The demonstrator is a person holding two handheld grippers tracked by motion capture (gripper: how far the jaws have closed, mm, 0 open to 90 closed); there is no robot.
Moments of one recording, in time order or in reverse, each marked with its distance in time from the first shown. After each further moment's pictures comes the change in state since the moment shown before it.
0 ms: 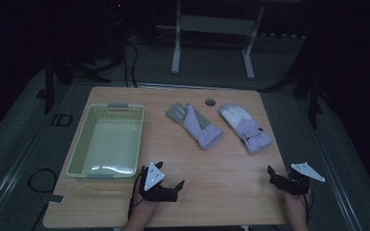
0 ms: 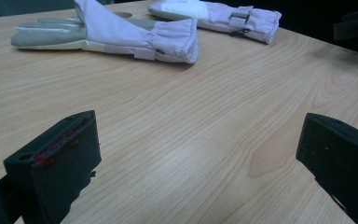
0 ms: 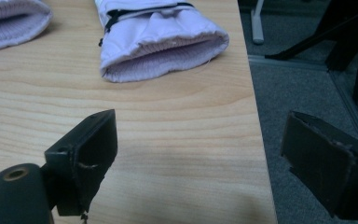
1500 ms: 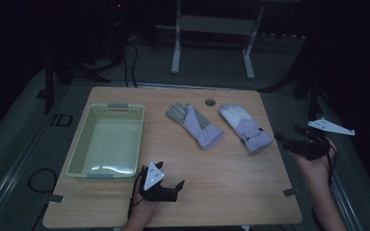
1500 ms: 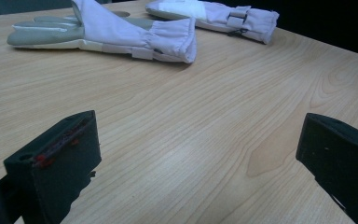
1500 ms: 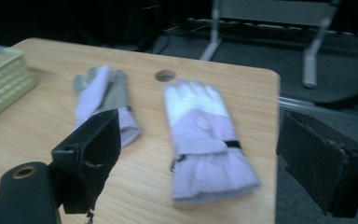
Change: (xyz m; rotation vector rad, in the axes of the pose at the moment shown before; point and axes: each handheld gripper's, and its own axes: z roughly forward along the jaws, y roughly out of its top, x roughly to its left) left arm 0.001 0.000 0.000 -0.001 -0.011 -0.003; right arm 0.012 0.163 -0.042 -0.038 0.232 -0.074
